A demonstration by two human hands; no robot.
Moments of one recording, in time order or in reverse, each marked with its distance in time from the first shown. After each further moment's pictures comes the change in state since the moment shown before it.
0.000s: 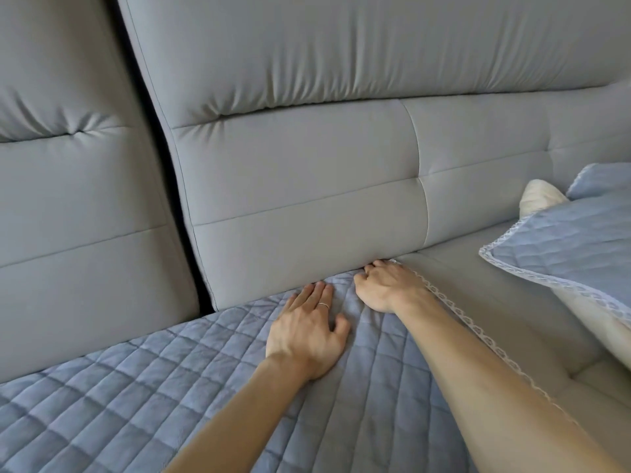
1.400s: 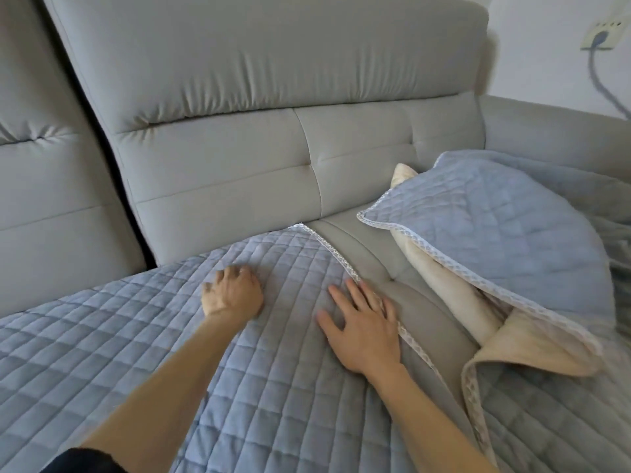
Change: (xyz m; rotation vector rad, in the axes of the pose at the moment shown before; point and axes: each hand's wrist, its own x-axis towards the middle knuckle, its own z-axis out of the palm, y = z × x) left_hand -0.032 0.081 -0.026 0.115 0.002 -0.285; right_hand -0.255 0.084 0.028 0.142 0.414 0.162
